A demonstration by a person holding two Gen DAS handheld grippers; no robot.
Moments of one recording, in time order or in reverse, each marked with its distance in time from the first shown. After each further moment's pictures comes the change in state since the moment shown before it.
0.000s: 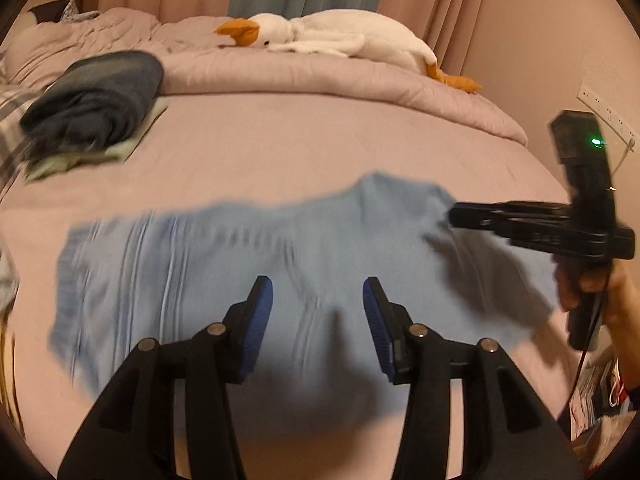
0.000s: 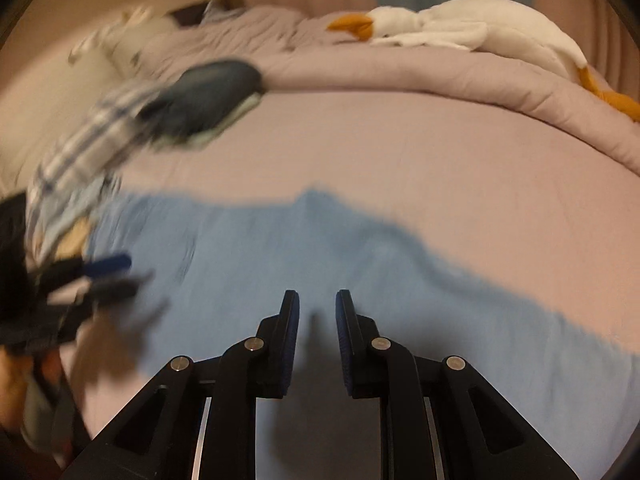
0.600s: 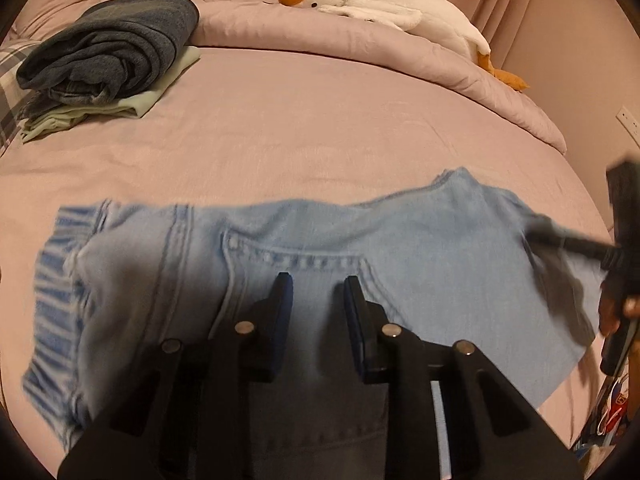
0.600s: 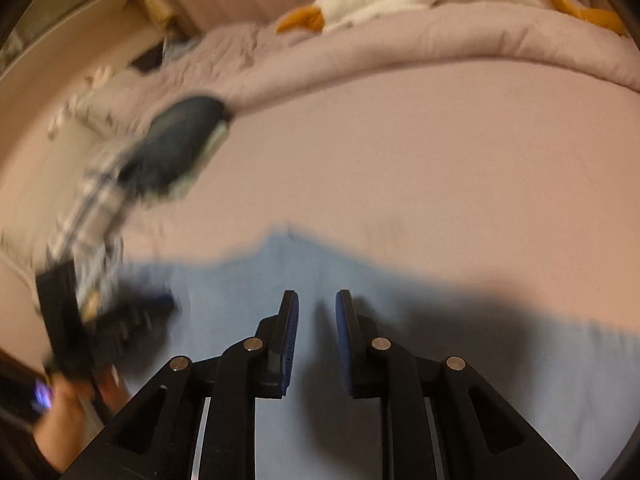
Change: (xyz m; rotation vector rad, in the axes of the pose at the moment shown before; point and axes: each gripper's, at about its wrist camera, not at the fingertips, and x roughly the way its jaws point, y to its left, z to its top) left arm 0.036 0.054 -0.006 -0.109 0.108 0.045; right arm 0.017 -0.044 -0.013 0.192 0.067 0.068
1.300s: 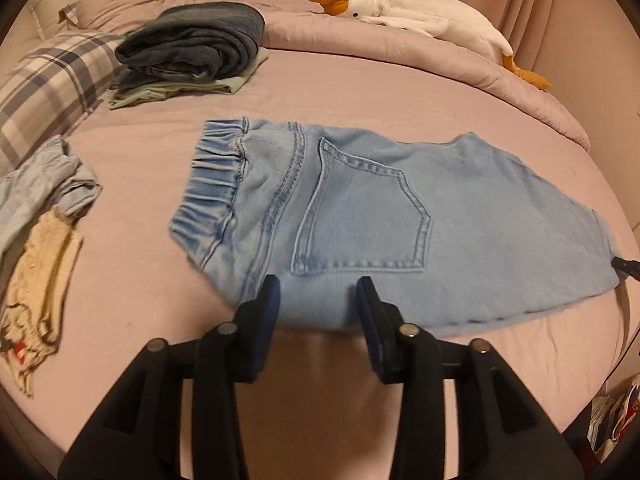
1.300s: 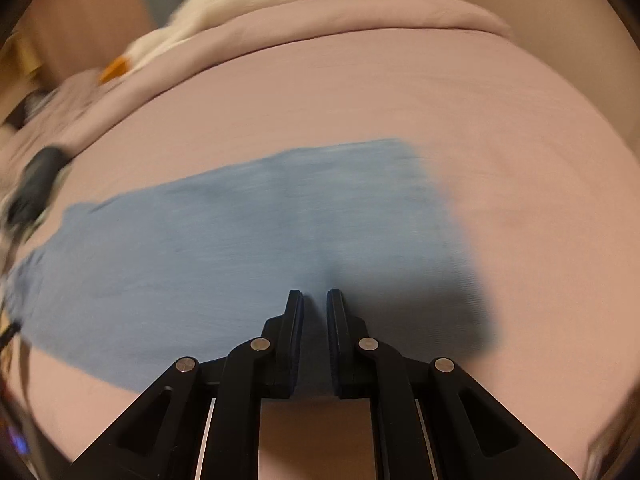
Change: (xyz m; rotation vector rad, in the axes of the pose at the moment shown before) left arm -0.076 0.000 -0.059 -0.034 -0.017 0.181; right arm -0.162 -0.161 -0.122 0.337 -0.091 -0.500
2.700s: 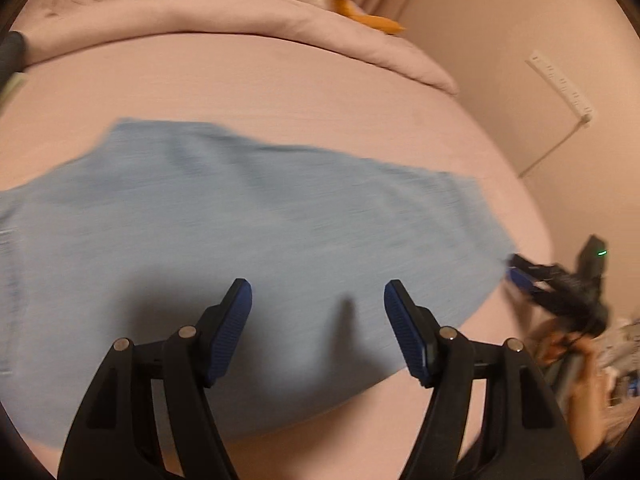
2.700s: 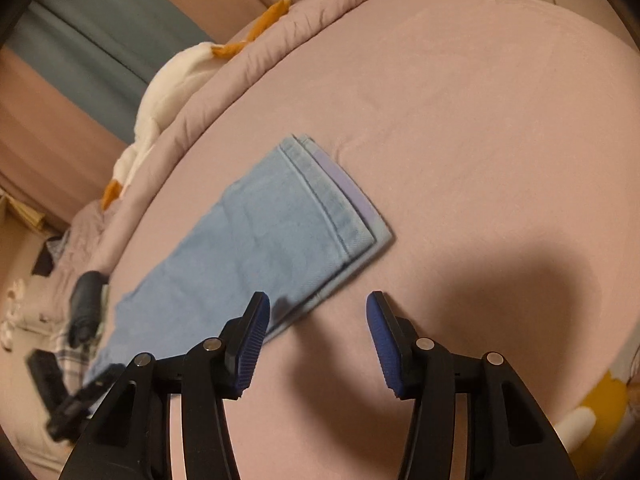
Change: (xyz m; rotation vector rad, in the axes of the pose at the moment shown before) left arm 0.064 -0.241 0.032 0.170 0.136 -0.539; right arm -0.033 -0.076 -0.063 0.430 -0.149 0.233
